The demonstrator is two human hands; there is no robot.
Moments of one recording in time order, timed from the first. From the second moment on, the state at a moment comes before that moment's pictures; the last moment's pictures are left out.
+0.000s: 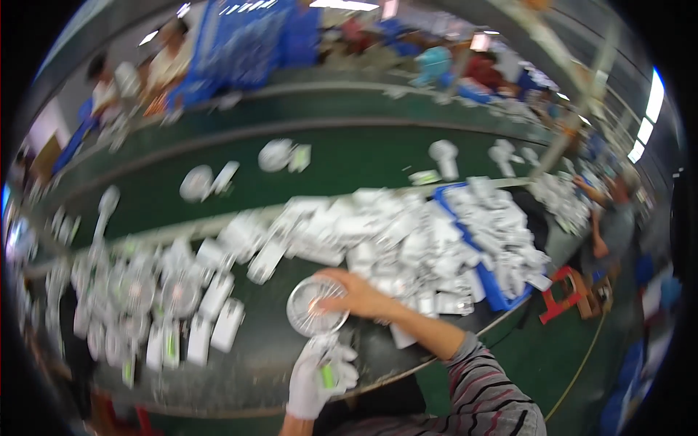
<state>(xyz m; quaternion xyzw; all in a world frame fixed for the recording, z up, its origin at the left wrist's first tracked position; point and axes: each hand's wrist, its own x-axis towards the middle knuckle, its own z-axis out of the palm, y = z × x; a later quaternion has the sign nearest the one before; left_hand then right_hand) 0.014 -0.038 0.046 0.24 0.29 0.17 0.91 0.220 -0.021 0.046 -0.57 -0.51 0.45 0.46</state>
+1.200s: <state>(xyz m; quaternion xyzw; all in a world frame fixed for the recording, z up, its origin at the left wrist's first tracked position) 0.040 -0.035 0.026 0.22 0.35 0.22 0.88 0.205 -0.089 0.048 -0.43 -0.73 0.27 0.45</state>
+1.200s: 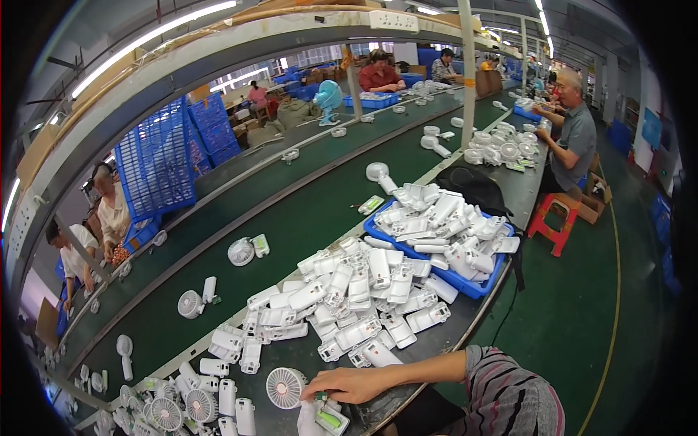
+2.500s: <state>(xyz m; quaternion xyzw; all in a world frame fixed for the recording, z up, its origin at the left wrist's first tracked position) 0.023 -0.033 0.004 0.18 0.32 0.28 0.89 0.160 -0.083 0.015 -0.54 -0.50 0.40 0.55</state>
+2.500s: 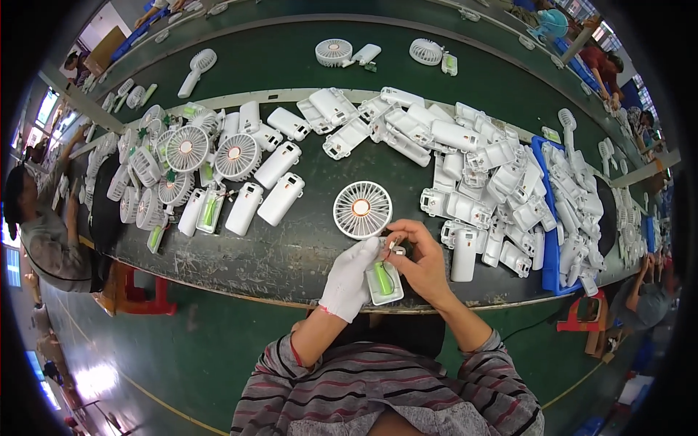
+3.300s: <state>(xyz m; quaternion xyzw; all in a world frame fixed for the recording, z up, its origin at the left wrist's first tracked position) 0.025 -0.031 0.000 0.11 0.32 0.27 0.90 0.159 -0.101 0.028 -0.60 -0.49 0.37 0.52</state>
